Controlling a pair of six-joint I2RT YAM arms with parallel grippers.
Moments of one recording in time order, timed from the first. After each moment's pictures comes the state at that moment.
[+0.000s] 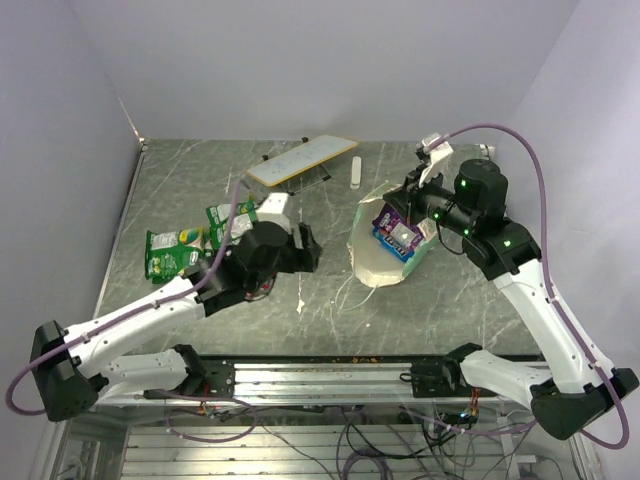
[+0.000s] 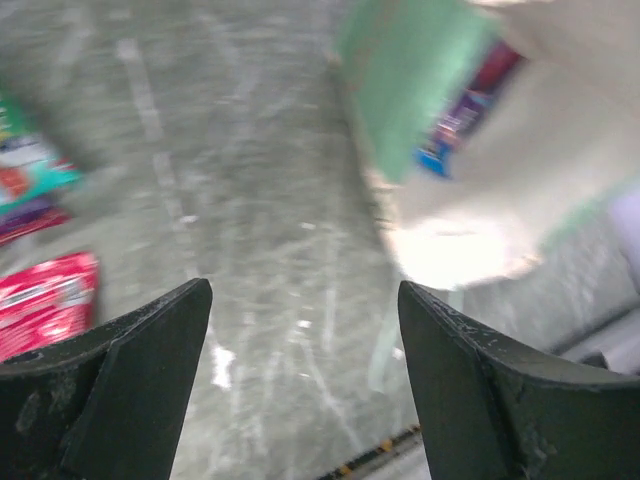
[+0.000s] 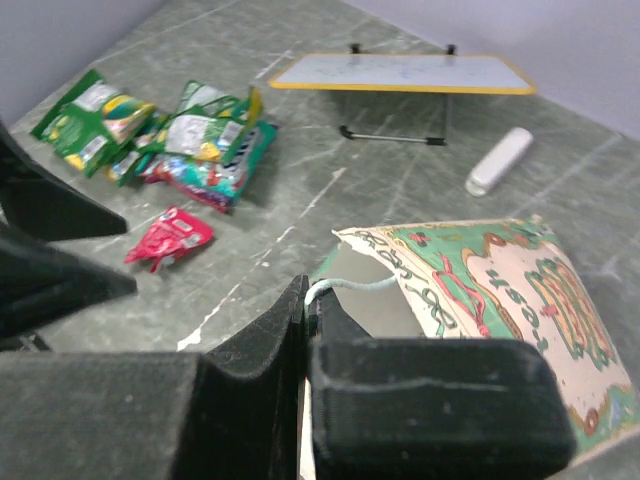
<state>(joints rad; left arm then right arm) -0.90 1.06 0.91 -0.35 -0.38 -0.65 0.45 1.06 1.26 -0.48 -0.23 0.00</state>
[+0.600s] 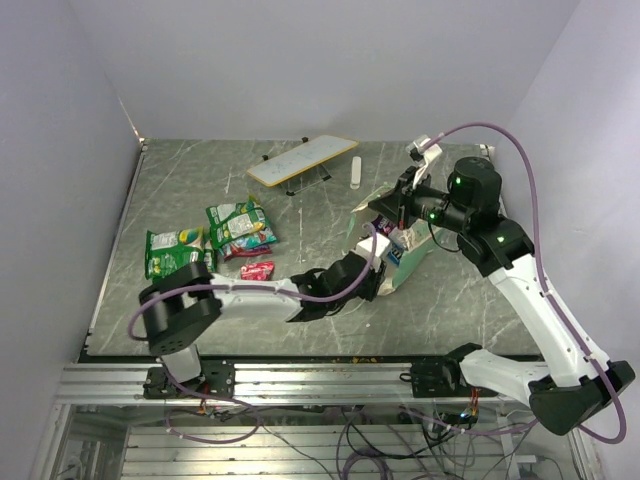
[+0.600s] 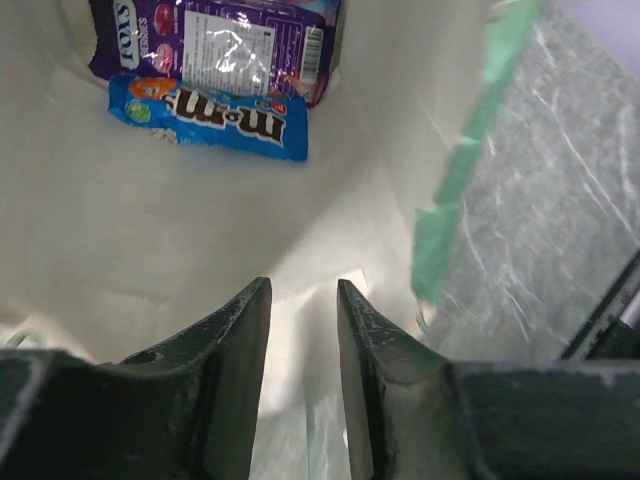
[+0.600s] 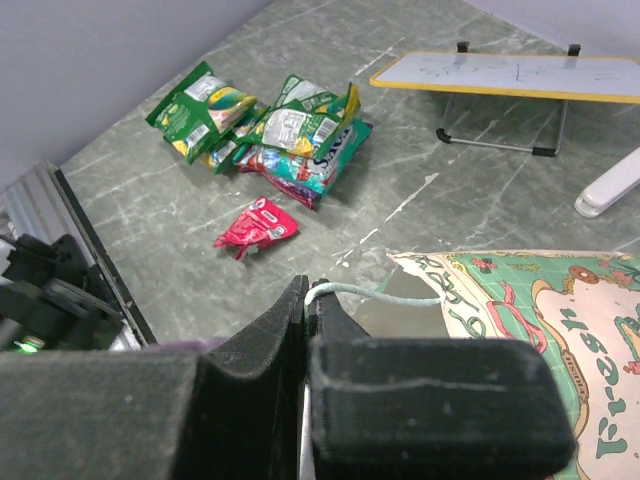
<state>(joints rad) -1.20 1.66 0.96 0.31 -0.33 -0.35 0.45 1.08 1.23 -0.43 -0.48 0.08</state>
